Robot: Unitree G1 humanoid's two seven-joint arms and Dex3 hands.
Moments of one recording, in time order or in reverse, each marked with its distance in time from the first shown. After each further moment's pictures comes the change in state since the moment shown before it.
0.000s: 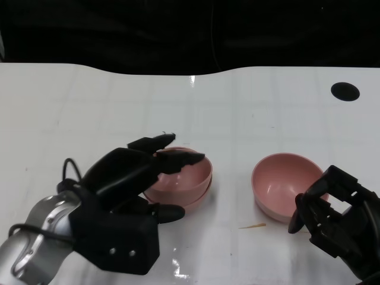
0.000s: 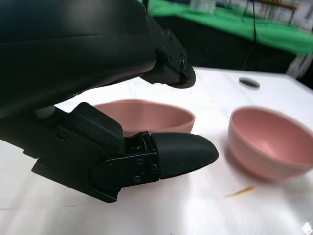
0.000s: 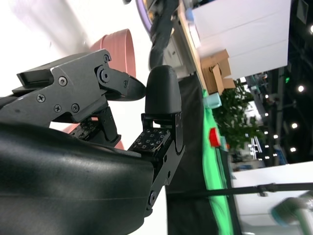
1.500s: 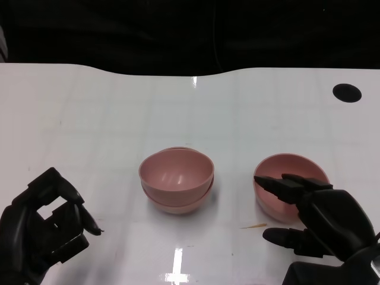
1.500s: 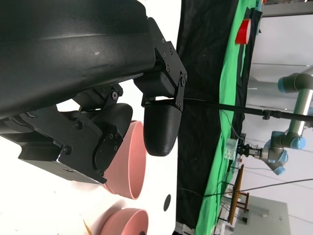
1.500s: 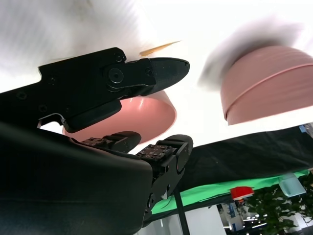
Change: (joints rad) left arm 0.484 -0.304 0.485 -0.345 -0.933 0.428 -0.028; right arm -0.141 -0.305 0.296 0.094 -1.148 -0.131 -0.443
